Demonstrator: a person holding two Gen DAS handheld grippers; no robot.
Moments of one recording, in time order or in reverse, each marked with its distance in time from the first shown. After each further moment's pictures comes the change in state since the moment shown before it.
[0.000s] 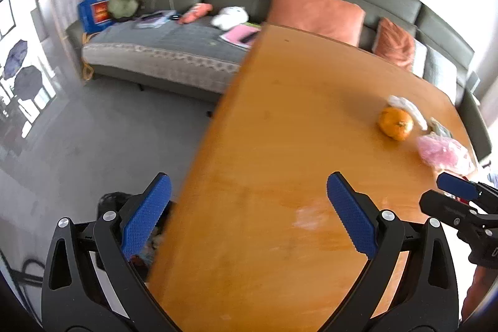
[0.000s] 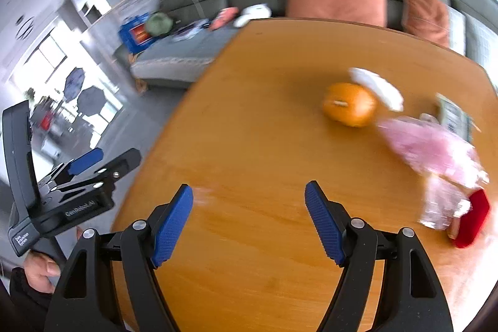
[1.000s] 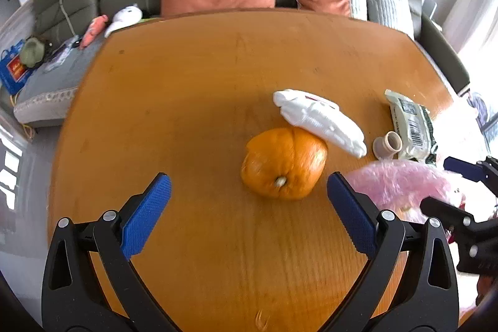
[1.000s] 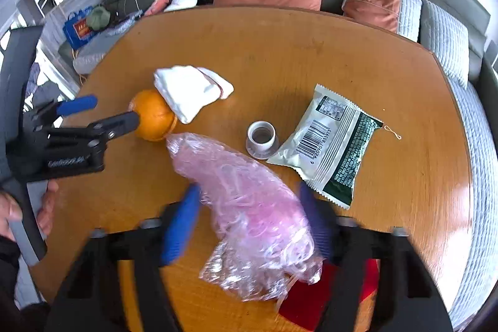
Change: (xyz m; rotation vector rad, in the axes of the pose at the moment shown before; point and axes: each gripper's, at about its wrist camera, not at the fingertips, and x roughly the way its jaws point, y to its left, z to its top) left arm 0.130 -0.208 0.067 0.325 0.152 -0.148; right arm 0.018 -0.190 0.034 -0.004 0.088 -0.215
